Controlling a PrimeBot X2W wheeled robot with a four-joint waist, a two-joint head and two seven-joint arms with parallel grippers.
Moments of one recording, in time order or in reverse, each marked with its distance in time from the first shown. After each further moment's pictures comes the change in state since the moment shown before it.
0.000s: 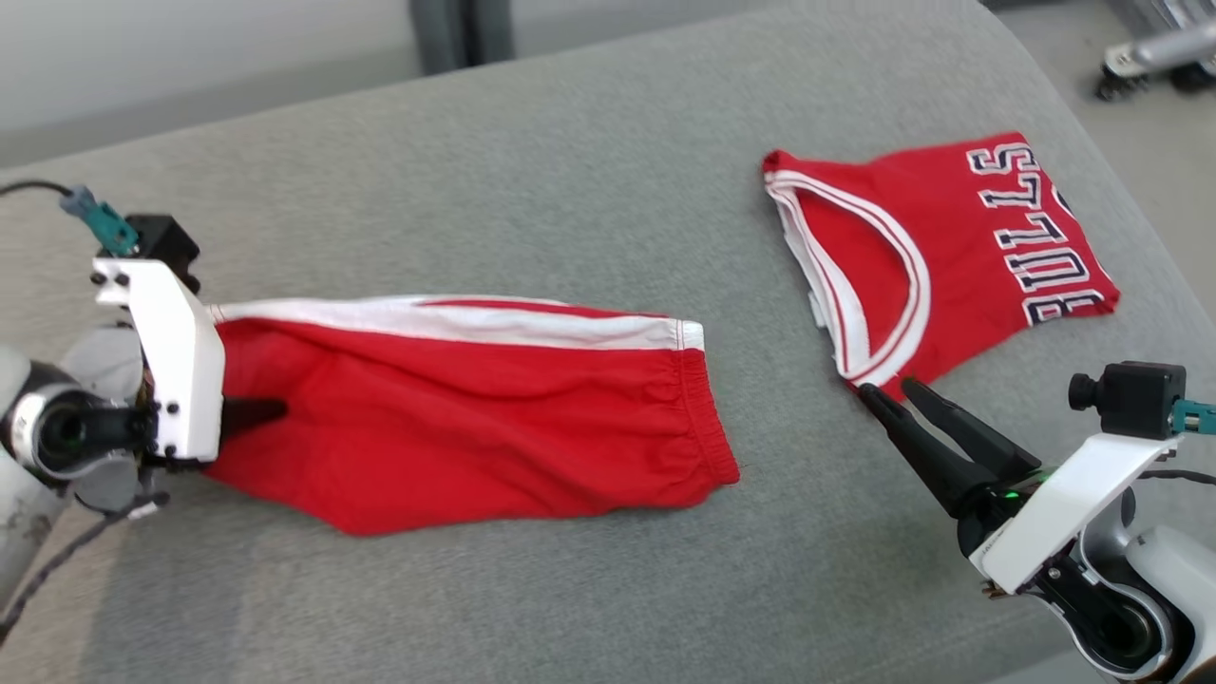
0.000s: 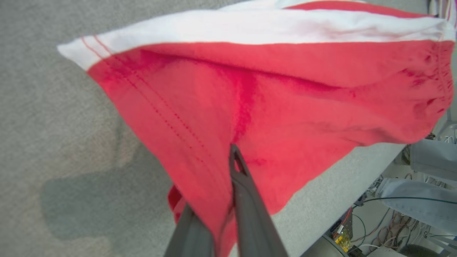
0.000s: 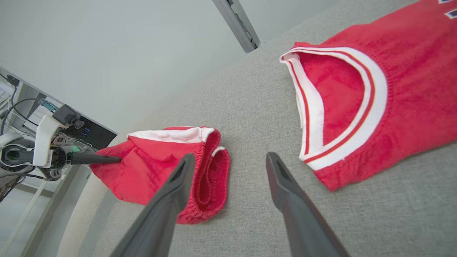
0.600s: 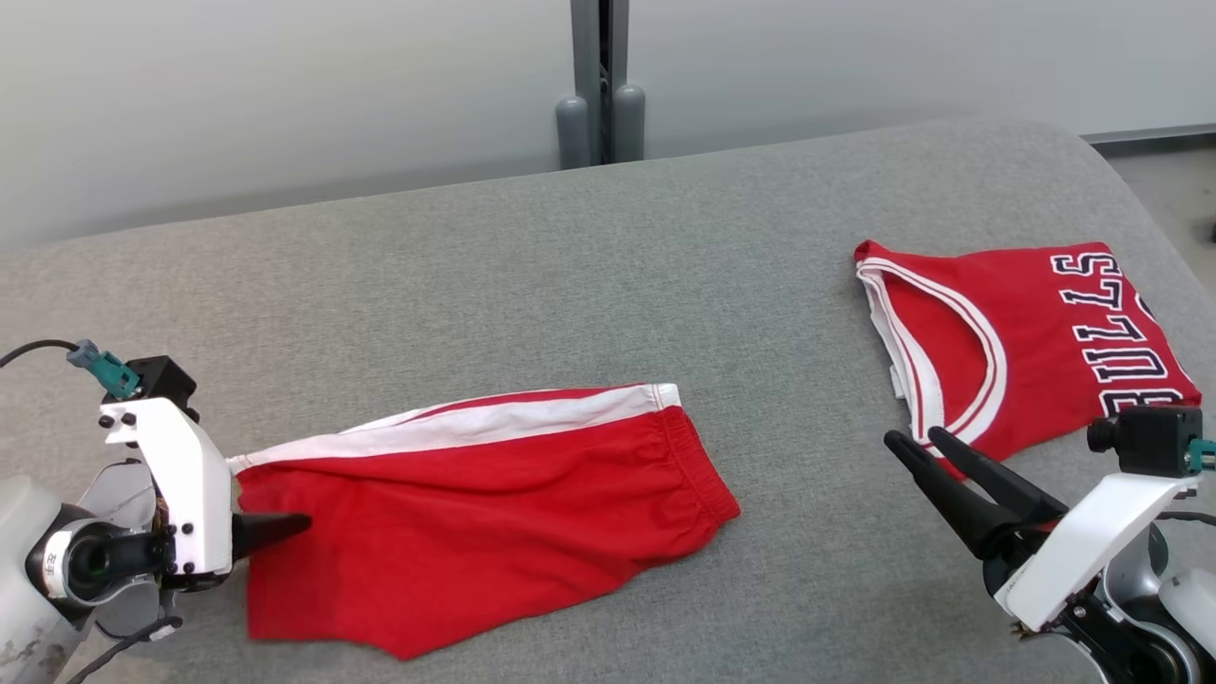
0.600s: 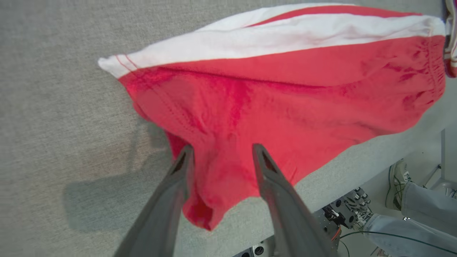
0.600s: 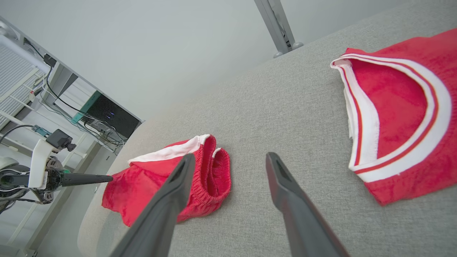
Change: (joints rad) left arm 0.239 0.032 0.020 -0.064 -0.060 0.095 -0.125; right arm 0.141 0.019 -0.143 -0.010 -0.069 0.000 0.114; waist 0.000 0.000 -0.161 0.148
